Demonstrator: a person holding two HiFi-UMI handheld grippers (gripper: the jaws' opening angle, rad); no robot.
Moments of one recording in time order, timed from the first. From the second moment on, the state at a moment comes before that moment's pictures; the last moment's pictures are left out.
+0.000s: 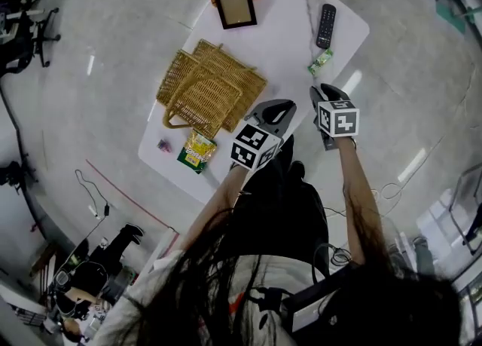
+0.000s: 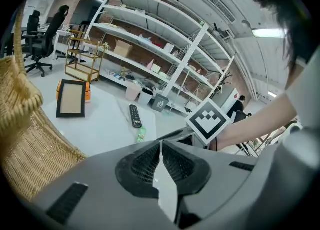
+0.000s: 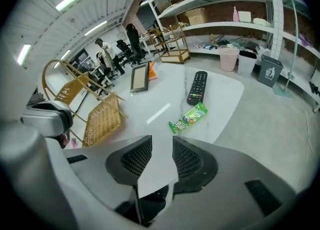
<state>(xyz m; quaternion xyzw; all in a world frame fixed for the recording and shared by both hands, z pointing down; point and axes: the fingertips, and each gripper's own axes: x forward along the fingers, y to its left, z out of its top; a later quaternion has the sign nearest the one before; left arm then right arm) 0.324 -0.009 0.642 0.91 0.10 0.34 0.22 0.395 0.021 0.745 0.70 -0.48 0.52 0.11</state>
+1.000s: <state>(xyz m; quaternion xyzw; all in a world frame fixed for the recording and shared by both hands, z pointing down) 0.304 -0.031 0.690 0.90 0.06 0.36 0.25 0.432 -0.012 0.784 0.70 -0.50 0.42 0.29</state>
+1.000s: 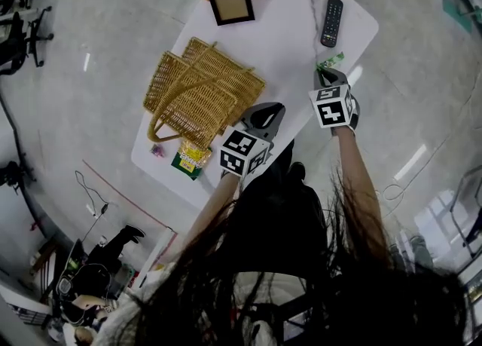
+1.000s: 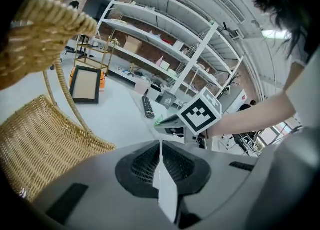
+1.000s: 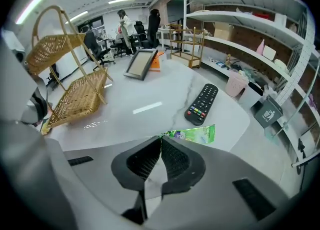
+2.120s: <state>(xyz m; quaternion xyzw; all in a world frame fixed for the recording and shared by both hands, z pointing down) 0.161 -0.045 0.673 0.89 -0.05 0.37 0.27 0.244 -0.072 0.654 0.61 -0.68 0.39 0.12</state>
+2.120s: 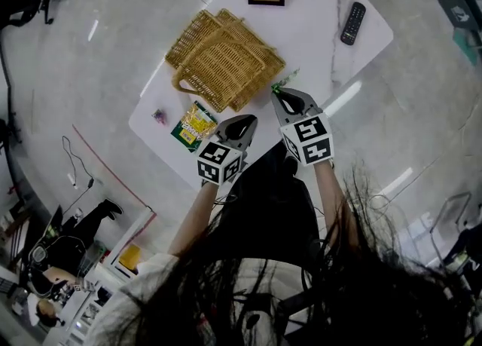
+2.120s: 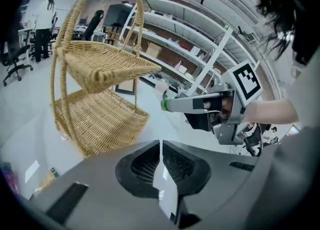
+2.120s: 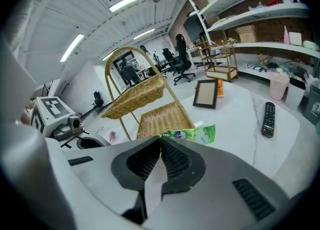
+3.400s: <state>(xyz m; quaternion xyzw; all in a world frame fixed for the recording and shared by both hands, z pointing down) 0.127 -0.027 0.659 0.89 -0.08 0.34 0.29 0.214 -0.054 0.687 0.59 -0.66 0.45 0.10</state>
